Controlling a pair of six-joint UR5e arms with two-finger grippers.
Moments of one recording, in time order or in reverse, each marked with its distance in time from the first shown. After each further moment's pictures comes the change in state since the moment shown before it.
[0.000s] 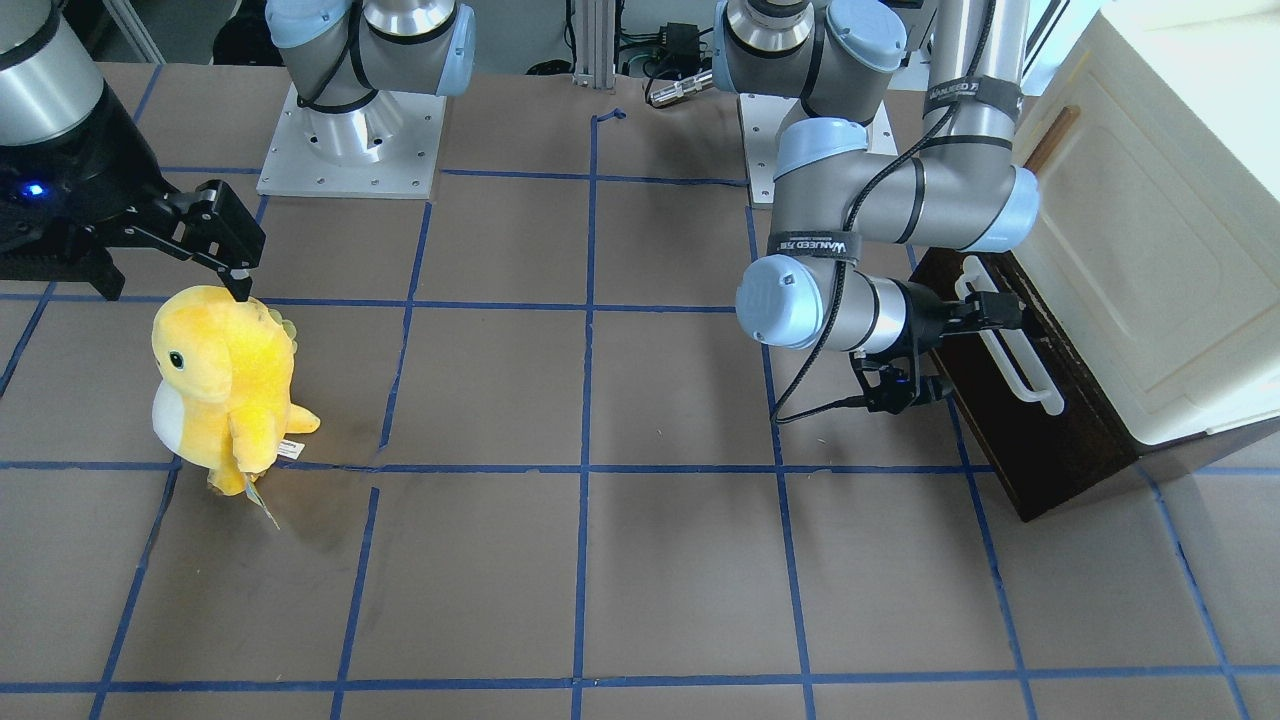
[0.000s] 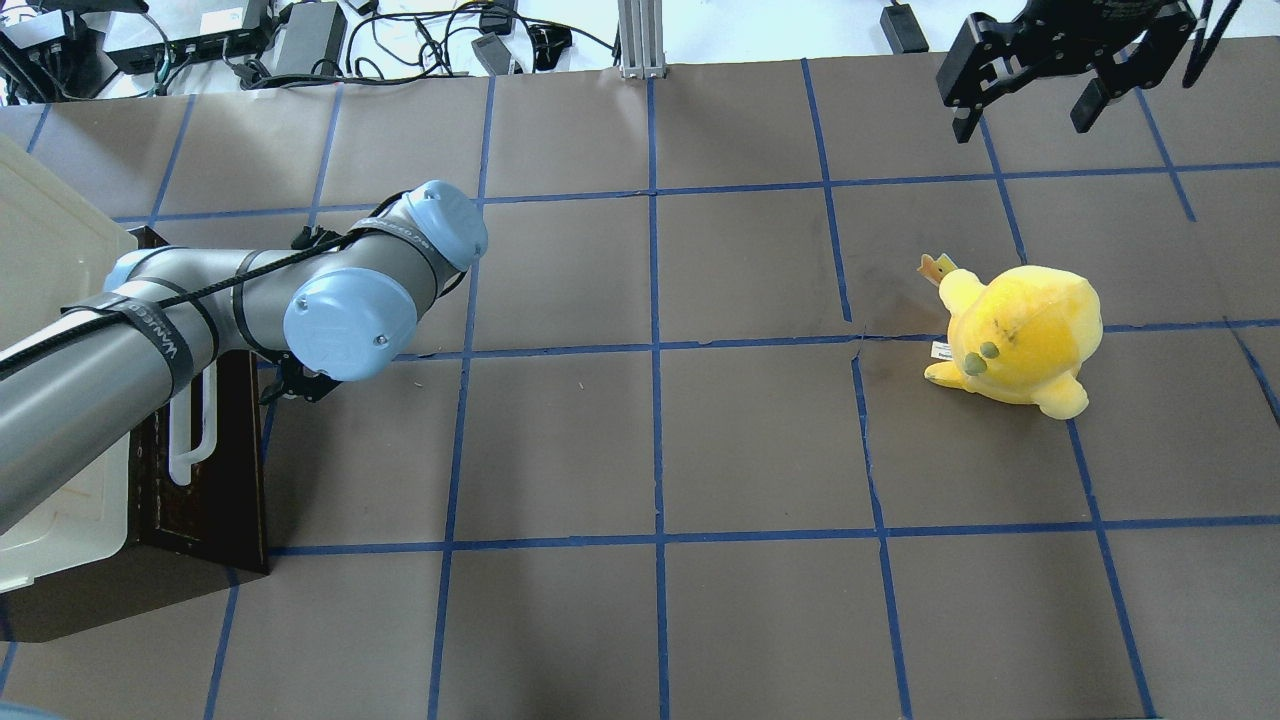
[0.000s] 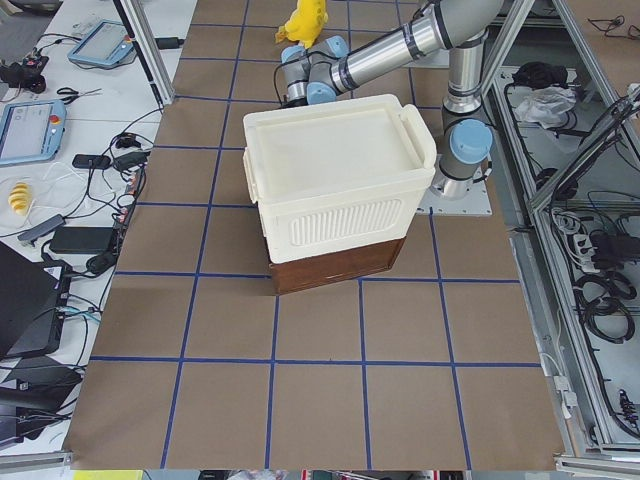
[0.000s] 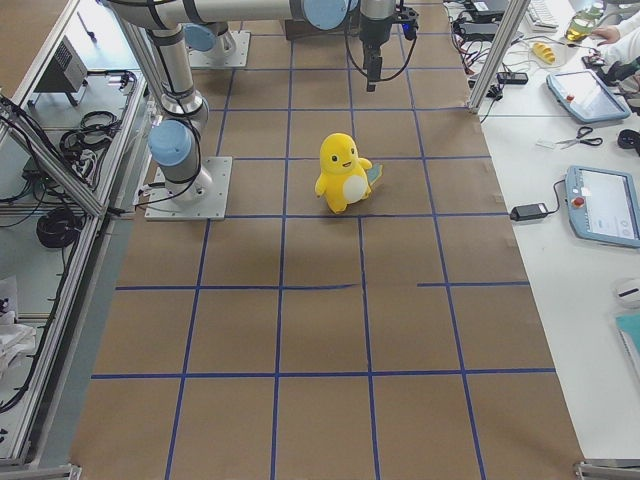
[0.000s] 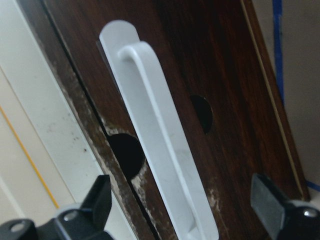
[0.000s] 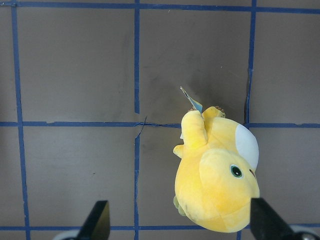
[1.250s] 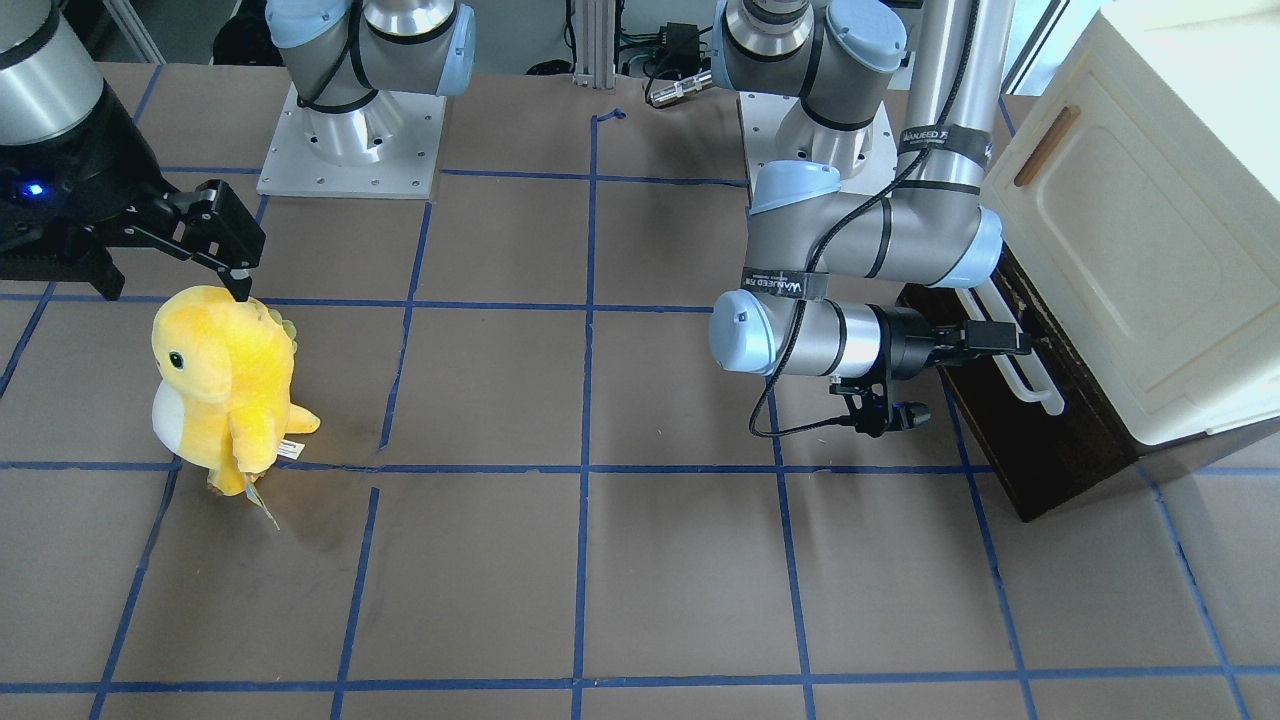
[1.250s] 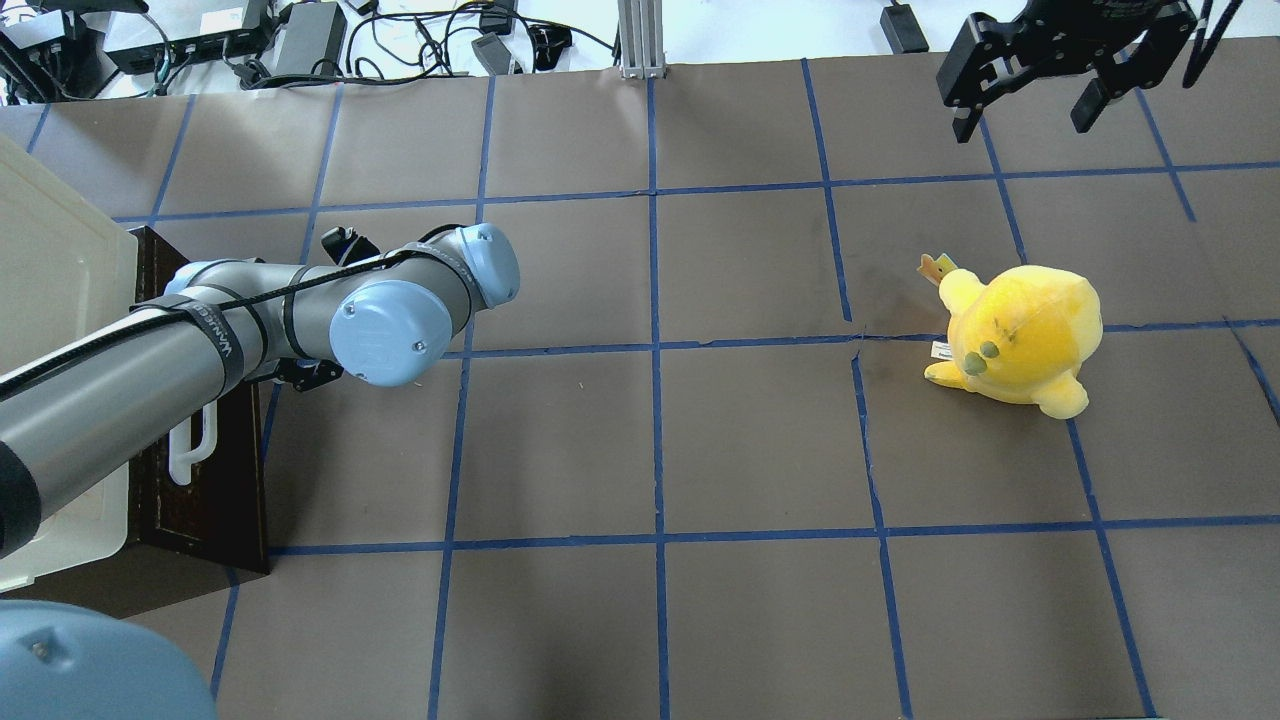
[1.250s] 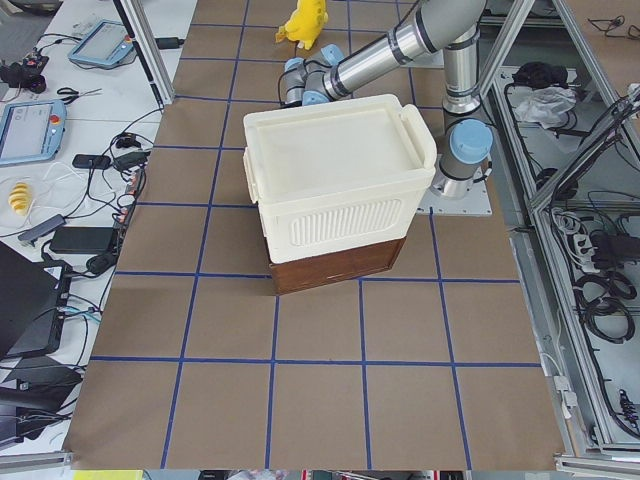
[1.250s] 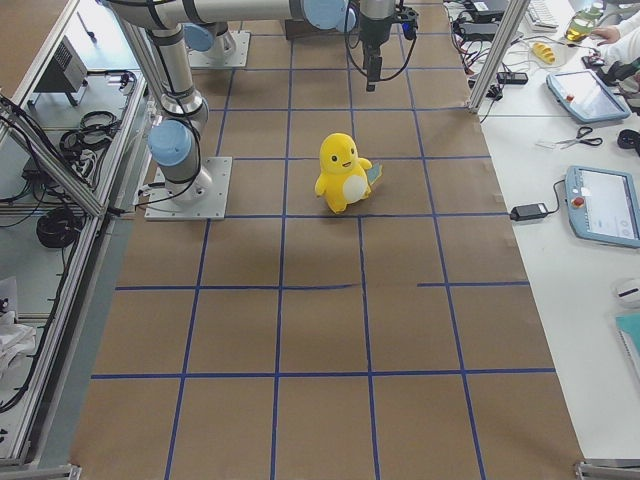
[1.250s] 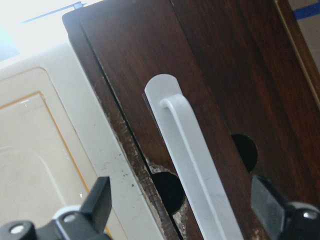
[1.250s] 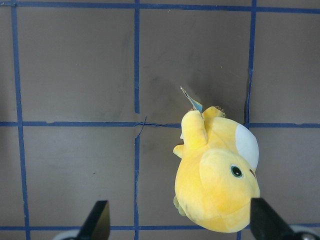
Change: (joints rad) left arm -0.015 -0.066 -0.010 -0.040 0.196 -0.040; right arm 0.000 0.000 0.000 0.000 0.000 0.000
